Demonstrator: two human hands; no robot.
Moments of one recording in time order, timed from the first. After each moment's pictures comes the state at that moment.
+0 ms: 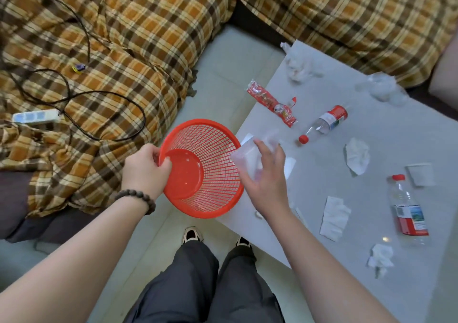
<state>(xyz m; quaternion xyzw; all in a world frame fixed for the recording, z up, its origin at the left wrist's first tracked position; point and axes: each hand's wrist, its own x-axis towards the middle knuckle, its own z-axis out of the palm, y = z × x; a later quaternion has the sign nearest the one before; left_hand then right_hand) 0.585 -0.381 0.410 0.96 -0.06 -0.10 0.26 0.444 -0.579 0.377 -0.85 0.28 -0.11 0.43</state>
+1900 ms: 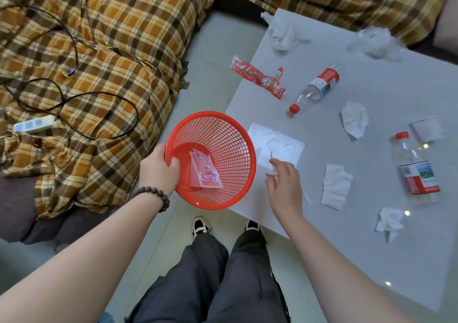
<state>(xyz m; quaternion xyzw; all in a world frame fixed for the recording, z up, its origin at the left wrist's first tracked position) 0.518 -0.407 0.374 0.95 -0.08 -0.14 0.28 0.338 -0.592 0.310 -0.83 0.41 -0.06 0.38</state>
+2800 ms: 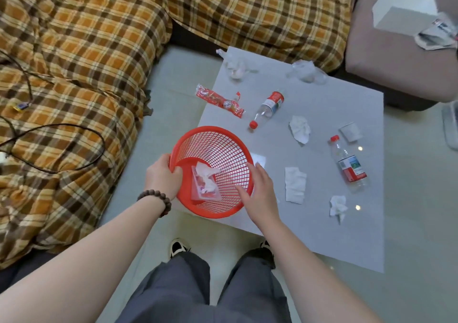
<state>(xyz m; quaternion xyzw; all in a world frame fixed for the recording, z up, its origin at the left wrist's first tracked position) 0.507 -0.438 0.396 0.91 -0.15 -0.21 0.33 0.320 -0.568 0.372 -0.82 0.43 -0.05 0.37</state>
